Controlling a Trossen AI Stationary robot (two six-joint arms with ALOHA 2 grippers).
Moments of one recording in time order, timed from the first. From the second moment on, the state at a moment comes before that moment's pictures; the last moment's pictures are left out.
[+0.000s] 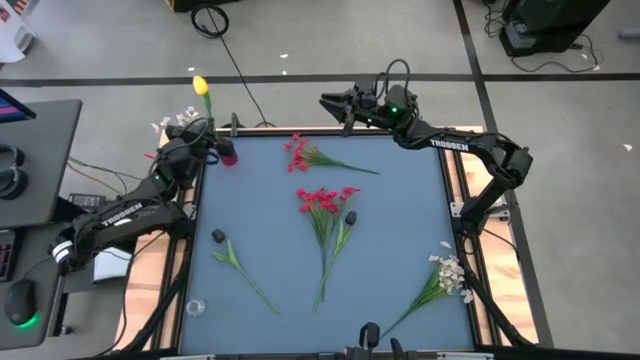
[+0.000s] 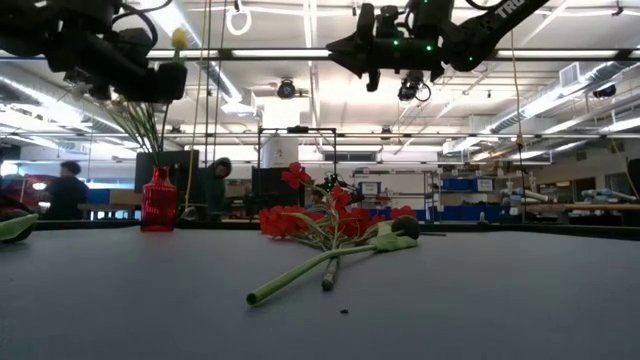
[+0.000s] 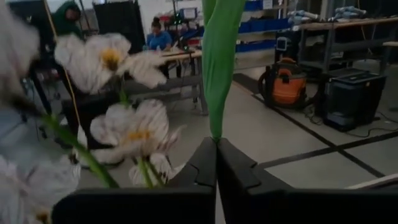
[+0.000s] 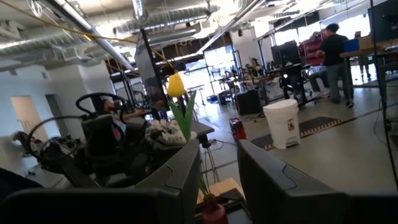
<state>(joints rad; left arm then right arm) 0.72 0.58 0.38 0.18 -0.61 0.03 -0.60 1.64 1.14 0.71 -0.34 0.33</state>
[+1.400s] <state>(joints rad) 0.70 0.59 0.47 -0.29 -0.45 -0.28 -0.61 1.64 1.14 0.51 -0.28 0.47</state>
